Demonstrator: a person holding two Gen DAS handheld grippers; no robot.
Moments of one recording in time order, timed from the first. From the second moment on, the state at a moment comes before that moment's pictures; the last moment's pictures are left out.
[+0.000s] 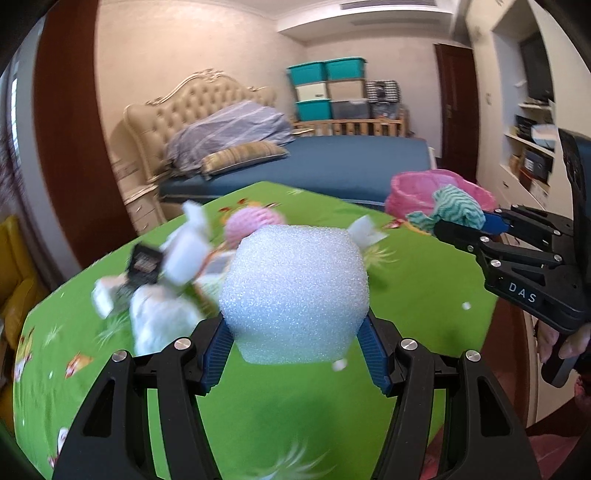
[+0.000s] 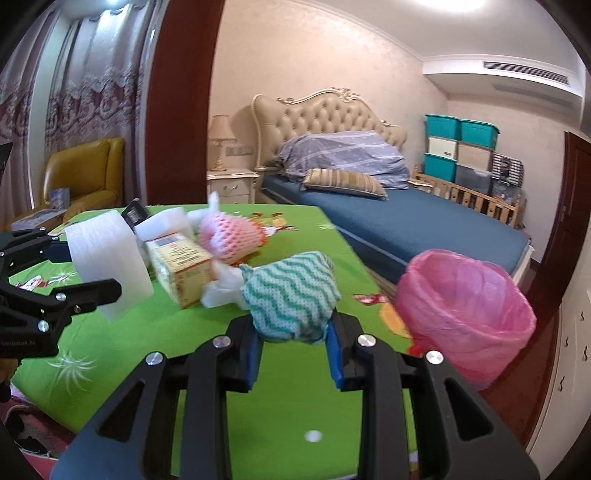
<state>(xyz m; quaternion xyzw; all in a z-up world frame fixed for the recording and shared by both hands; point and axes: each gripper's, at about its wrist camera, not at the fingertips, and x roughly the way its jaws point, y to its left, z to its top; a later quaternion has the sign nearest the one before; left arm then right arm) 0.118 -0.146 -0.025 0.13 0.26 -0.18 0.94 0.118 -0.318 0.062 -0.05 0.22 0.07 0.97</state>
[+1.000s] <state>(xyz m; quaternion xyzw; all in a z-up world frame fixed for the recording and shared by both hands) 0.267 -0.379 0.022 0.11 0.26 -0.35 0.89 0.174 -0.513 0.059 -0.04 0.22 -0.07 0.97</state>
